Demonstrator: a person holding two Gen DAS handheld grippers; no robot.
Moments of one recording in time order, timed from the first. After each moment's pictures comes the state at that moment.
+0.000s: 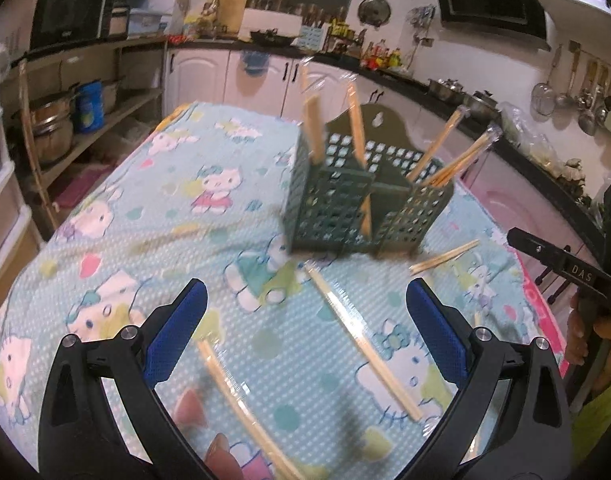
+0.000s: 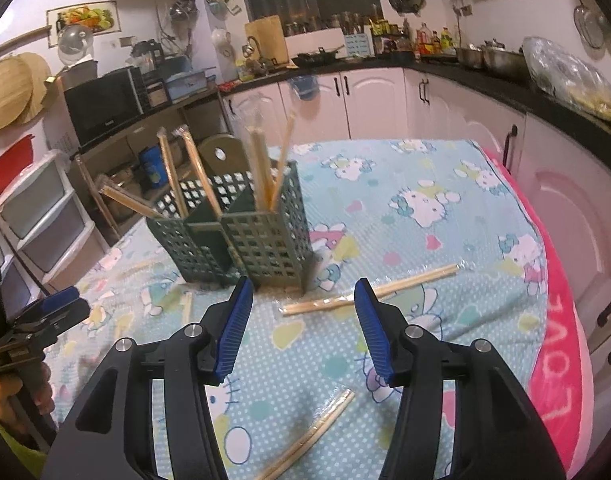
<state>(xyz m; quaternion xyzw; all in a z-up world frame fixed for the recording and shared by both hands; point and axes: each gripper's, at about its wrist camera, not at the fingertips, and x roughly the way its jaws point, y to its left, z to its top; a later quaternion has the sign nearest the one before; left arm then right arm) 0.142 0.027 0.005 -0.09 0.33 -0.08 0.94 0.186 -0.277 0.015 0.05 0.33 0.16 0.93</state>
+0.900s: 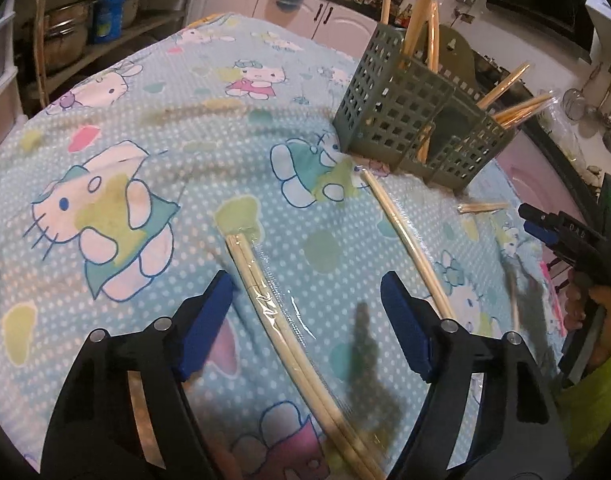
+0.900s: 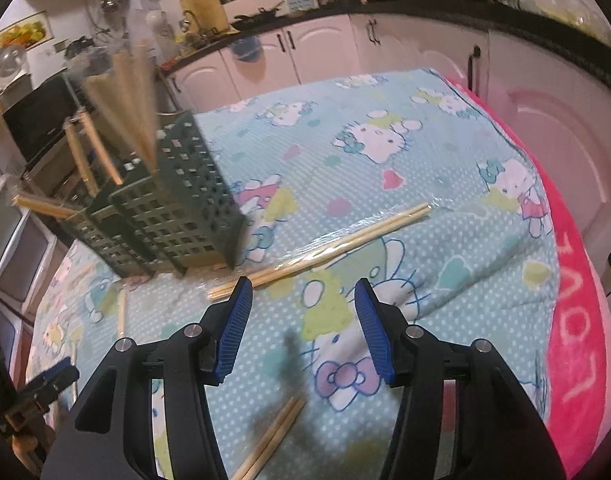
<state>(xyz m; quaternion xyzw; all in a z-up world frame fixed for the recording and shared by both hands) 0.144 0.057 -0.071 -0.16 0.42 -0.07 0.89 0.237 -0.309 -0.042 0.11 0.41 0.08 0.90</state>
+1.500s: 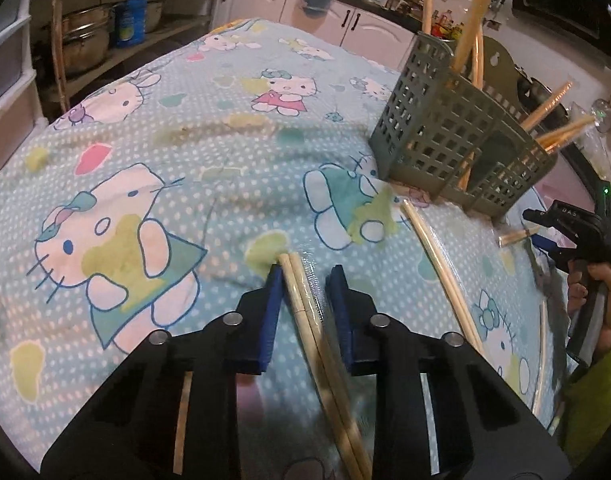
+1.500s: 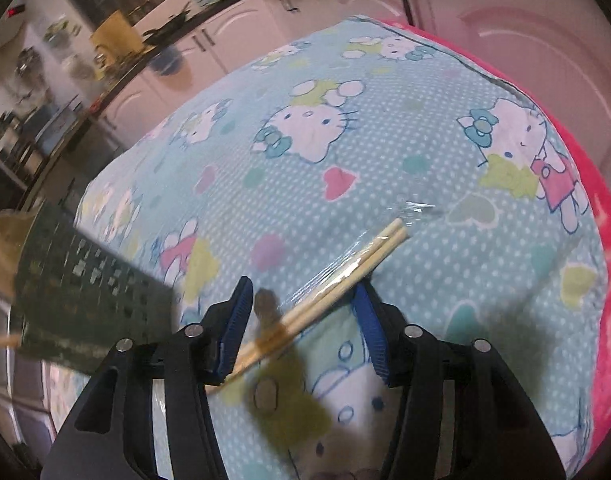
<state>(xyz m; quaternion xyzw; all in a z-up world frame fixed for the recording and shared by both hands) 0.171 0.066 -0.071 -0.15 0.42 -0.01 0.89 0.314 -0.341 -0.079 0.23 0.45 -0.02 0.86</state>
